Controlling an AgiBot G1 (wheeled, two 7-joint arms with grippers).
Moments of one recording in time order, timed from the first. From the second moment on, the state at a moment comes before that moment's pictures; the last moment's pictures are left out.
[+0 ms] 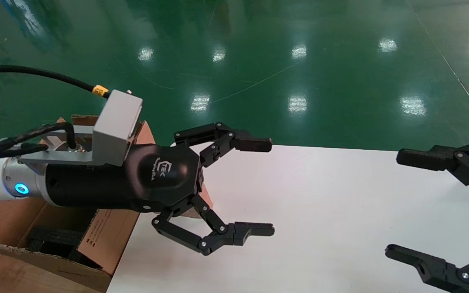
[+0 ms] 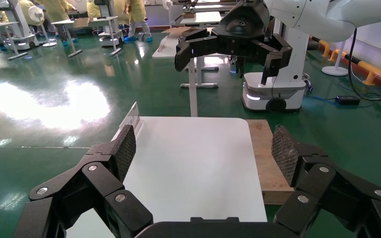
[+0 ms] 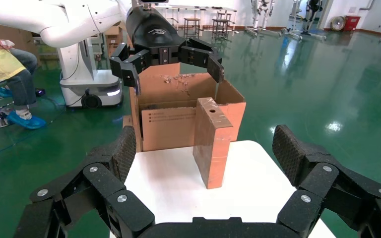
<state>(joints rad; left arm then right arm) -1.08 0.61 0.28 -1.28 0.73 1.49 -0.19 1.08 -0.60 -0.32 1.28 -0.70 -1.48 0.17</state>
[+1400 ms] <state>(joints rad) -1.08 0.61 0.28 -1.28 0.73 1.49 -0.19 1.08 -0.60 -0.32 1.28 -0.70 -1.48 0.17</state>
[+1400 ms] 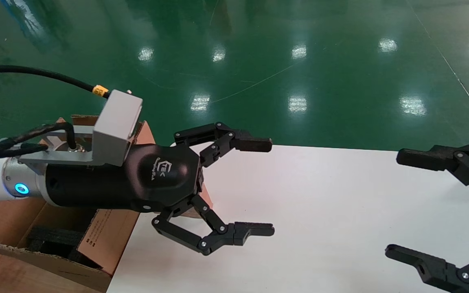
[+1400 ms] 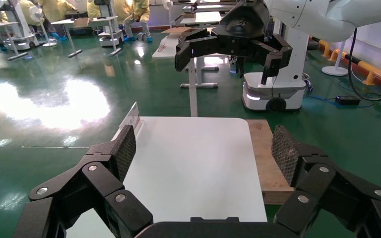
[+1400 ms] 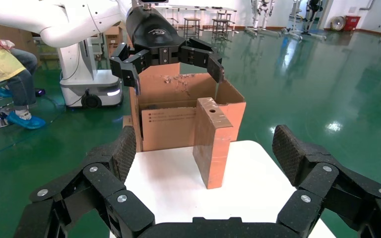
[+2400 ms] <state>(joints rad) -1.08 0.60 0.29 -1.30 0.74 1.49 -0.21 1.08 -0.60 -0.32 1.28 -0.70 -1.48 0.16</state>
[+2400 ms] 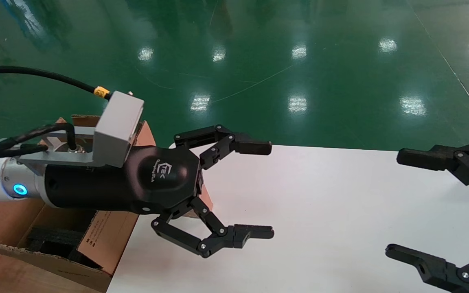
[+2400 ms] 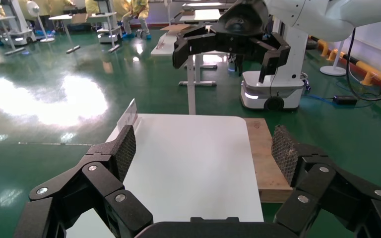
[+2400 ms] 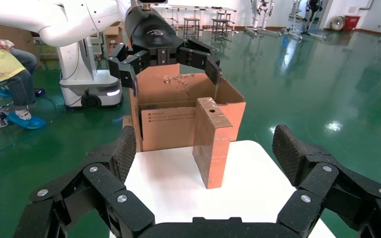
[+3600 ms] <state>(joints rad) -1.10 0.58 0.30 -1.32 0.78 1.46 -0.25 1.09 -0.60 -0.32 1.28 -0.70 -1.48 0.16</state>
